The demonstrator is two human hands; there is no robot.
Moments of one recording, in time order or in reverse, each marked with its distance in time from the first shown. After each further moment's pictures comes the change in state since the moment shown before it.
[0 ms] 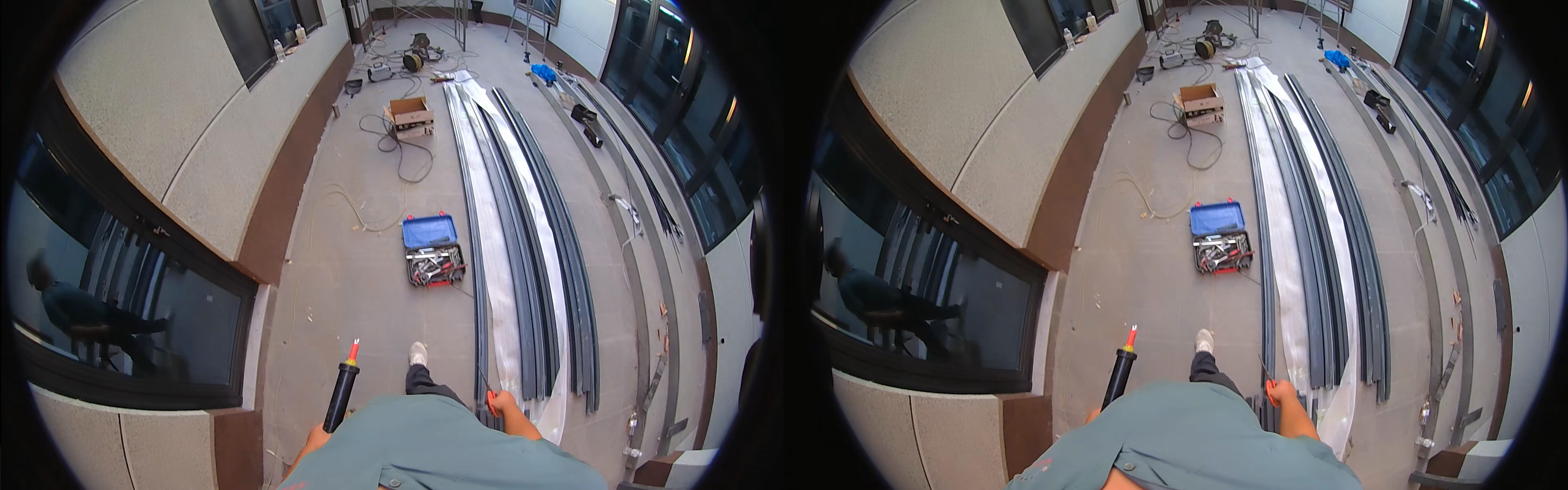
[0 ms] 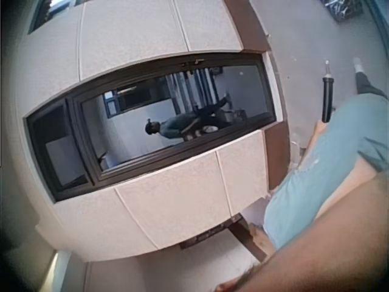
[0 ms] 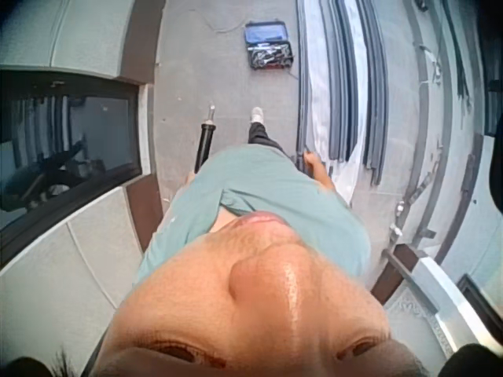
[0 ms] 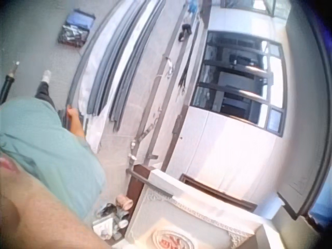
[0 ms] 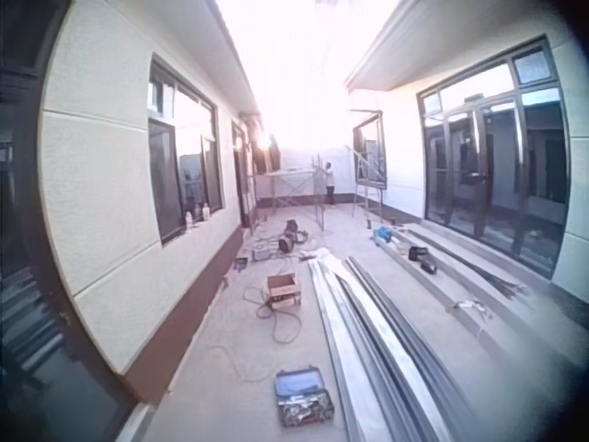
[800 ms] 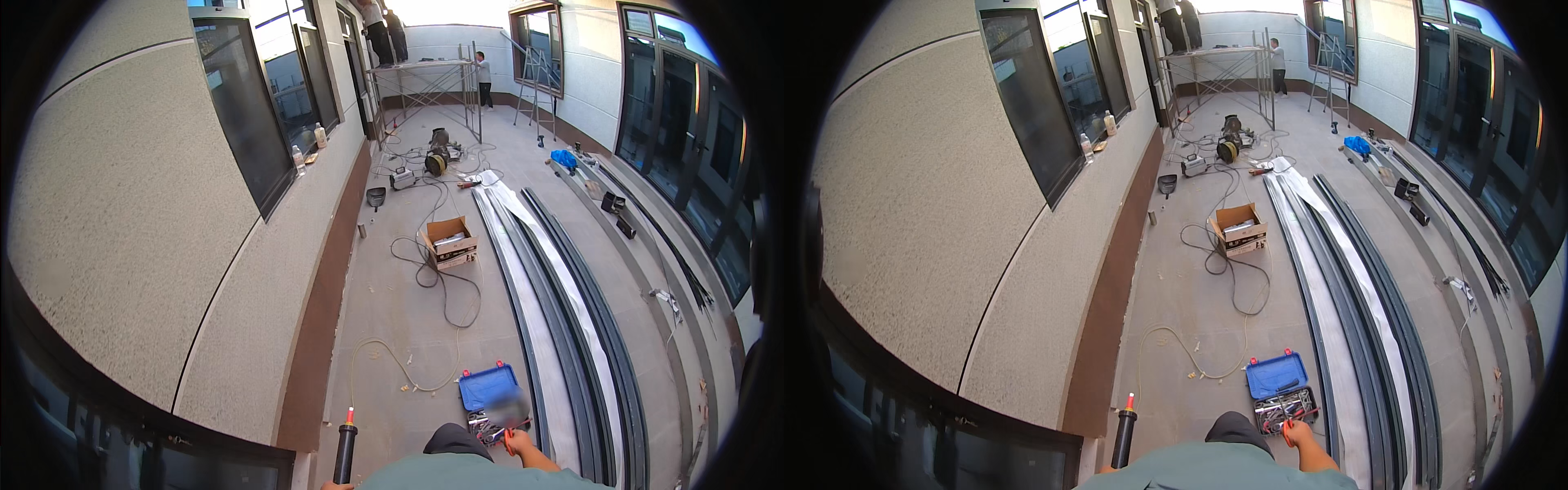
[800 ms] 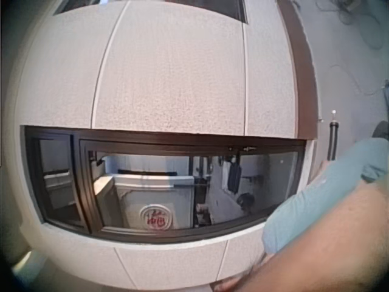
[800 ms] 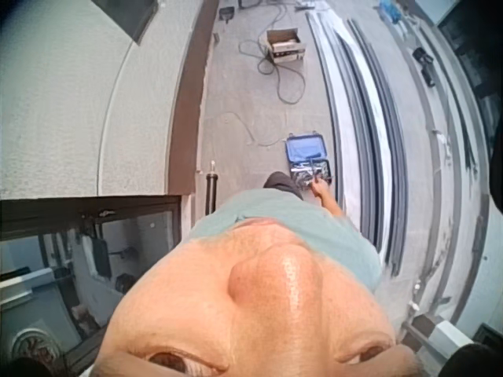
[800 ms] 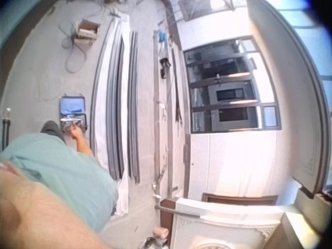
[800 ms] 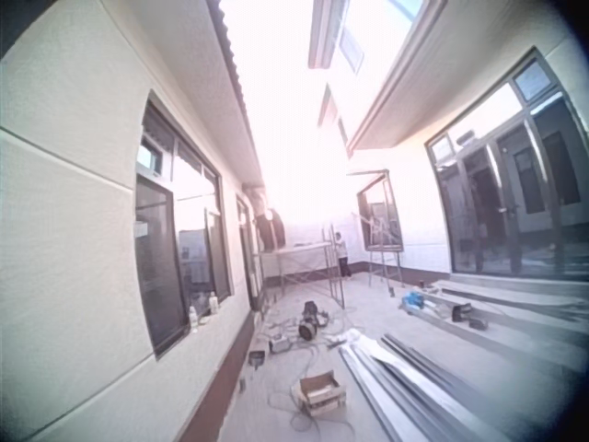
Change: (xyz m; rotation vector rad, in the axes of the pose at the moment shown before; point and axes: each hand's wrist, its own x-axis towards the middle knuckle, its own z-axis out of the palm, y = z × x) left_hand 0.524 0.318 -0.299 0.167 -0.153 -0.332; right_hand 0.269 -0.594 -0.149 0.239 0.154 -0.114
